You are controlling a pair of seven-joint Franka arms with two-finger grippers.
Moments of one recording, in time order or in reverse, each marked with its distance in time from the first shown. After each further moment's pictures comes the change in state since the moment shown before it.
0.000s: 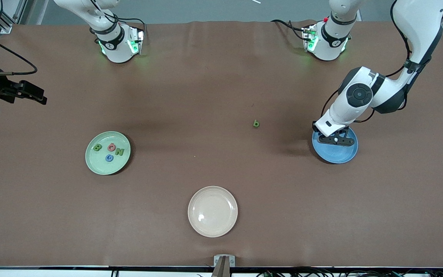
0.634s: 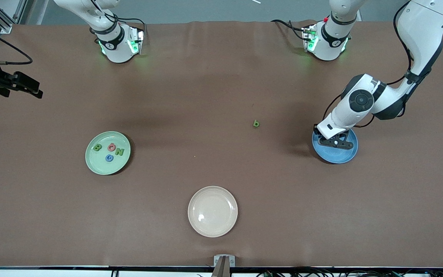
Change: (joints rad) left arm 0.009 0.102 0.050 -0.003 0.121 0.061 0.000; right arm 0.002 -0.046 0.001 -0.007 0.000 -0.014 0.000
